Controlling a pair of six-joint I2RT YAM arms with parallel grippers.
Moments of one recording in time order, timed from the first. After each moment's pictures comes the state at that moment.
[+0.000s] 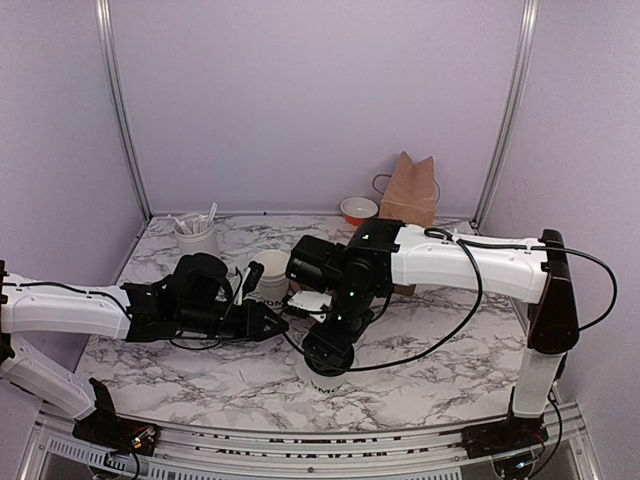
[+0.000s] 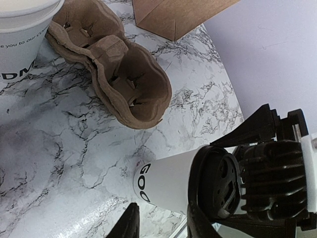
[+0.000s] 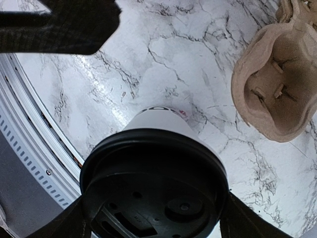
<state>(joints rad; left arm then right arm) -0.94 1.33 0.71 0.03 0.23 -0.81 1.15 1.90 1.71 -1.21 -0.05 0.17</state>
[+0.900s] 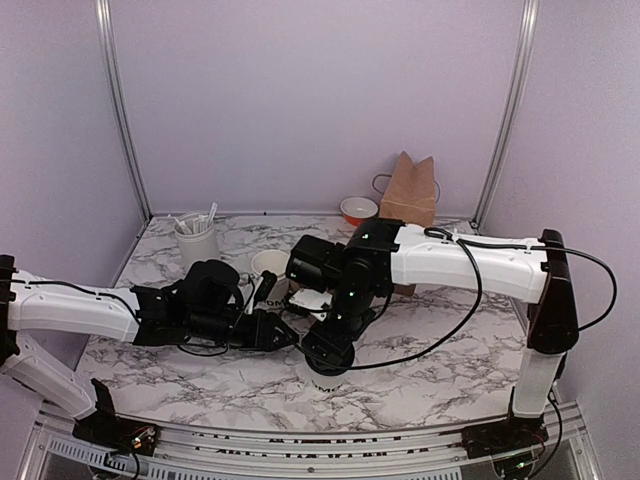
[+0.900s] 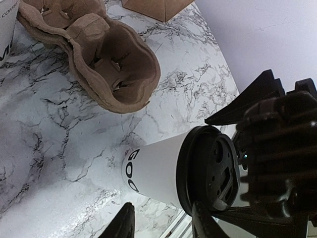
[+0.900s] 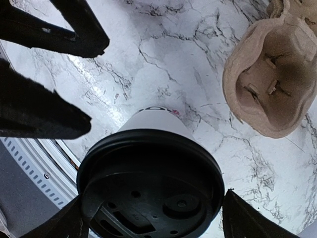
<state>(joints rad) -1.00 1.38 0.74 0.03 0.25 -0.80 1.15 1.90 1.72 -1.22 -0.01 0.19</state>
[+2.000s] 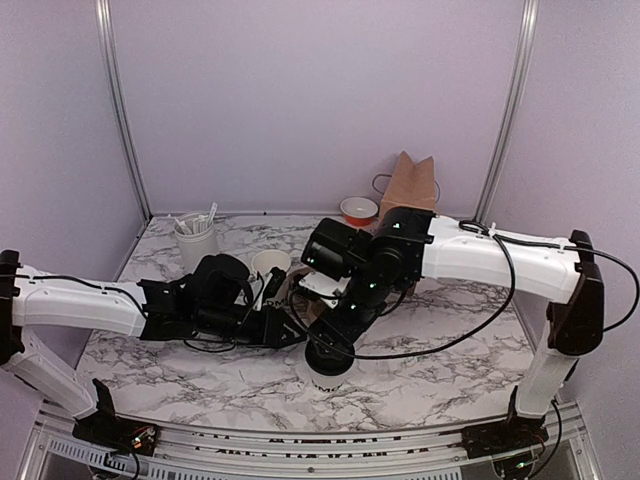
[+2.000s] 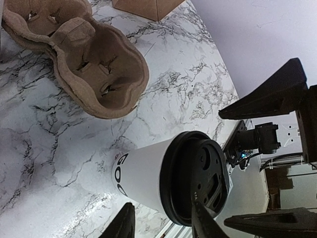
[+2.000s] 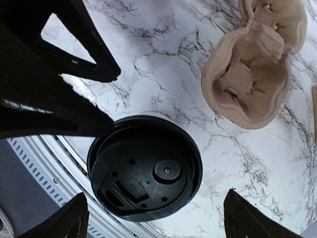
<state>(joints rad) -1.02 1.42 0.80 -0.01 0.25 -0.80 1.15 1.81 1.69 -1.18 0.02 0.24</state>
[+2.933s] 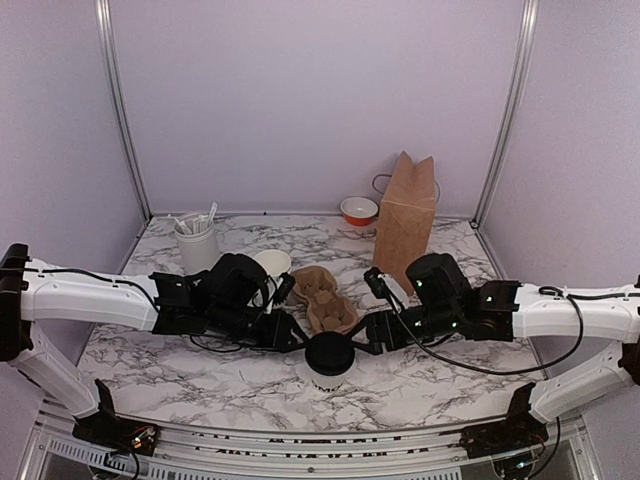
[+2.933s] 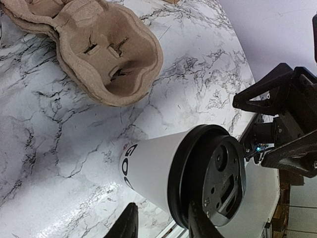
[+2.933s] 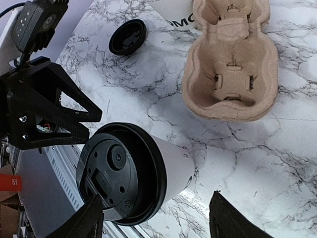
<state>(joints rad) -1.05 1.49 0.92 -0.17 0.21 -0.79 0.96 1.23 0.77 -0.26 -0.21 0.59</state>
